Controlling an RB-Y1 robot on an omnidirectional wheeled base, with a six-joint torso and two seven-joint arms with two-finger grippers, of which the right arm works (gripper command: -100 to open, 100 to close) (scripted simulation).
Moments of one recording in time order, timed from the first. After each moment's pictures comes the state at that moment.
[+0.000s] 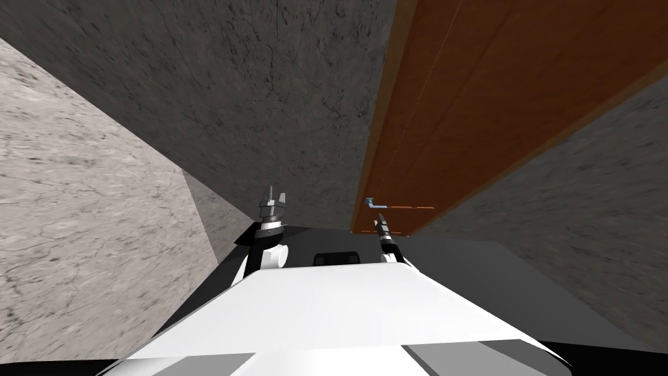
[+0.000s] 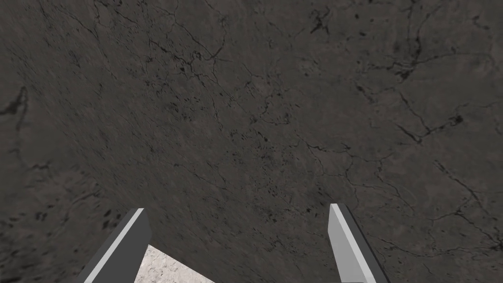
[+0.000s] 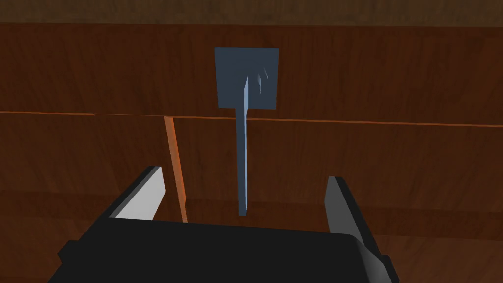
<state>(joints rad) 0.13 -0.35 0.25 -0.92 -0.53 -0.83 0.05</state>
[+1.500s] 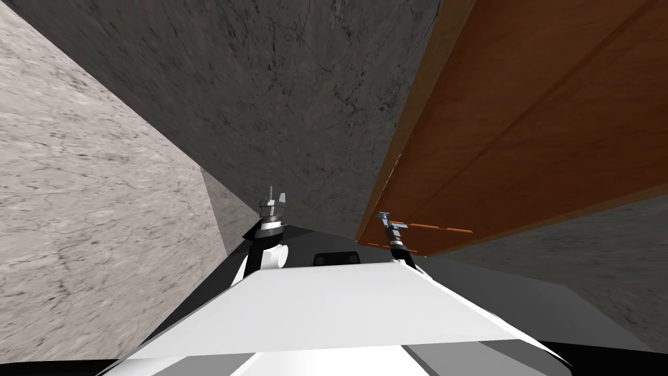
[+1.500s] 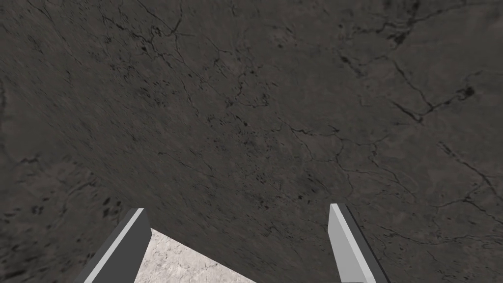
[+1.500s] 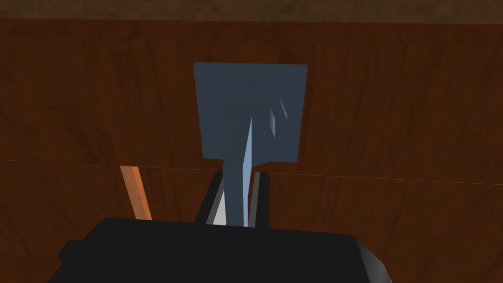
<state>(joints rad) 0.13 -0.39 0.20 -0.78 -0.55 -0.91 -0.04</state>
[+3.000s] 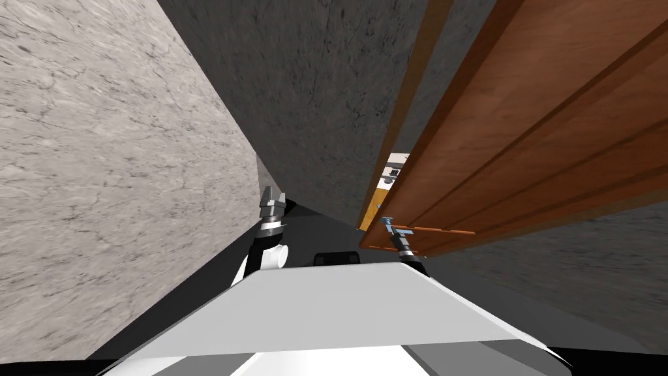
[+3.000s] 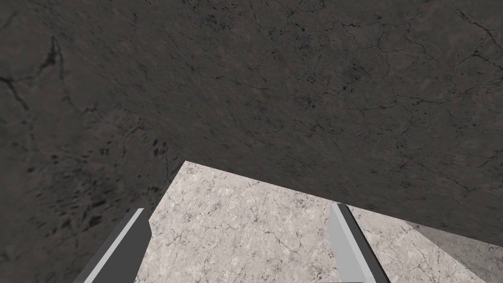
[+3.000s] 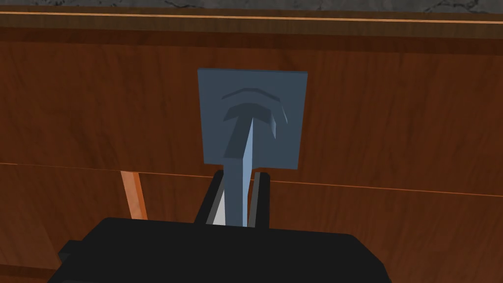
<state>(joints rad) 0.23 -0.52 0.33 -0.80 -0.54 -1.03 -0.16</state>
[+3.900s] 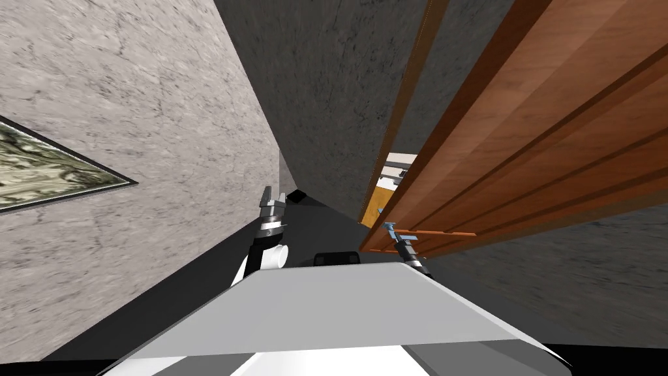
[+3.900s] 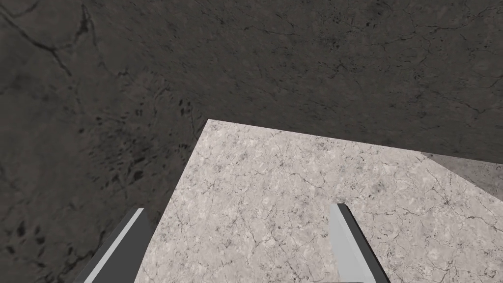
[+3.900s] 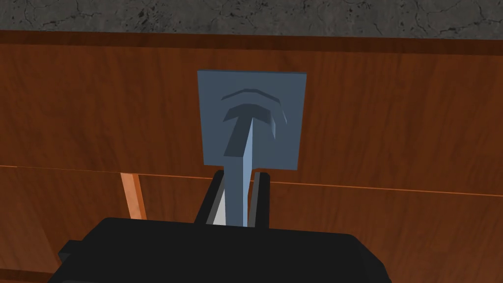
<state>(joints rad) 0.27 -0.56 0.42 -0.75 -0.55 -1.16 -0.21</state>
